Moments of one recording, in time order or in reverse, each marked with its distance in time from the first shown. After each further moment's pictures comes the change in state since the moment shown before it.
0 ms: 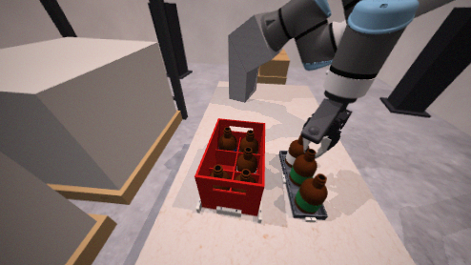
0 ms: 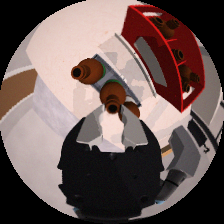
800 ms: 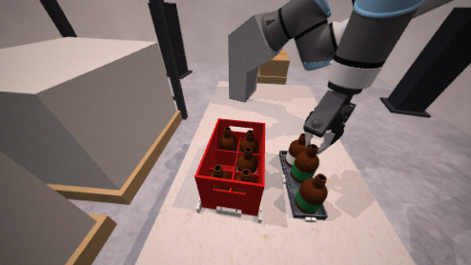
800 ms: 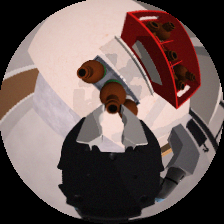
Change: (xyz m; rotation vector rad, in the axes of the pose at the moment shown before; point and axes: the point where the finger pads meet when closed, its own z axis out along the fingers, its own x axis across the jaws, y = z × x) arm 0.000 -0.001 -0.022 0.000 0.000 0.000
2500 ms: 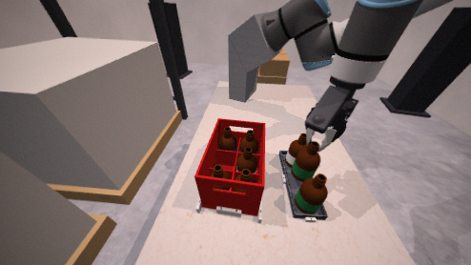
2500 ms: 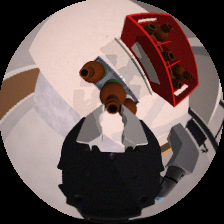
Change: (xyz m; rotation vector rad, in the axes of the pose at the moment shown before) arm 0.000 -0.001 -0.012 0.000 0.000 0.000
